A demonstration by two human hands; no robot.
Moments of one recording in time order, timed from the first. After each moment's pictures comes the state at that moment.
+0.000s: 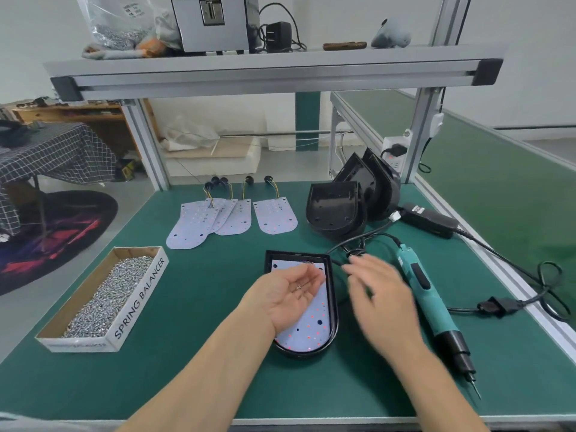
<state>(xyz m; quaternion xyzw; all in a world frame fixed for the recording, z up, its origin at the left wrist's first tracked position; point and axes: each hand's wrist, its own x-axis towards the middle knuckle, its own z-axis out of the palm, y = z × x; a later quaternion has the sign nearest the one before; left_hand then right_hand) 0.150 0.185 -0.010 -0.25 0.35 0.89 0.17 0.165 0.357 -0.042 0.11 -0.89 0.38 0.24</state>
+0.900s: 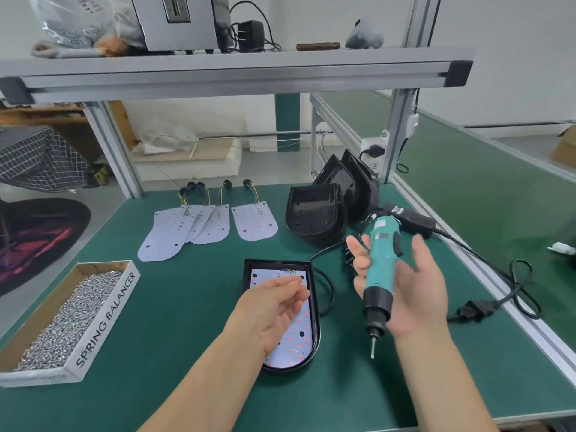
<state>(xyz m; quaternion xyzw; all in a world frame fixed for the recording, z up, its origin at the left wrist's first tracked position) 0.153 0.195 -0.020 -0.23 0.48 0.84 0.13 0.136 0.400 -0.010 -0.04 -0.25 0.96 -0.13</state>
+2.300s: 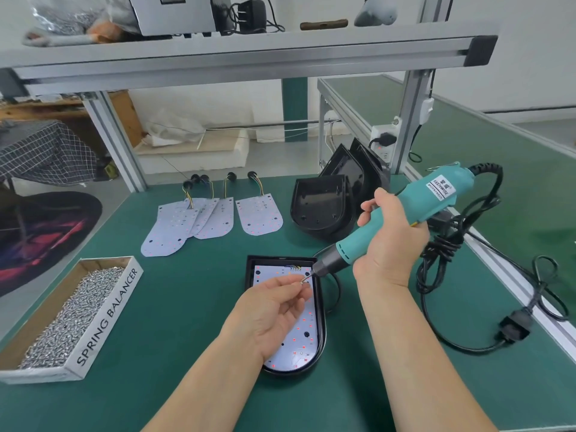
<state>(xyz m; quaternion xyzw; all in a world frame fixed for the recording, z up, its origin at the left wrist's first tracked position) 0.150 0.191 -0.026 -0.23 0.44 0.86 0.13 0.099 0.336 0.036 -0.10 -0.37 0.89 0.26</state>
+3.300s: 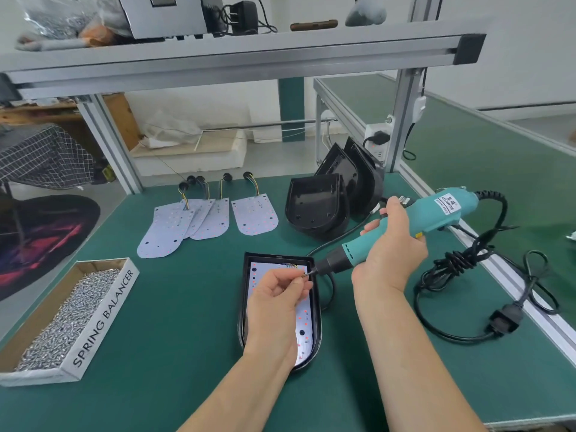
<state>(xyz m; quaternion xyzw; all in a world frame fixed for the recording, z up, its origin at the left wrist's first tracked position) 0.164 0.228 -0.032 -0.18 0.54 0.82 -0.07 0.099 0.346 0.021 -0.23 -0.37 0.86 0.27</state>
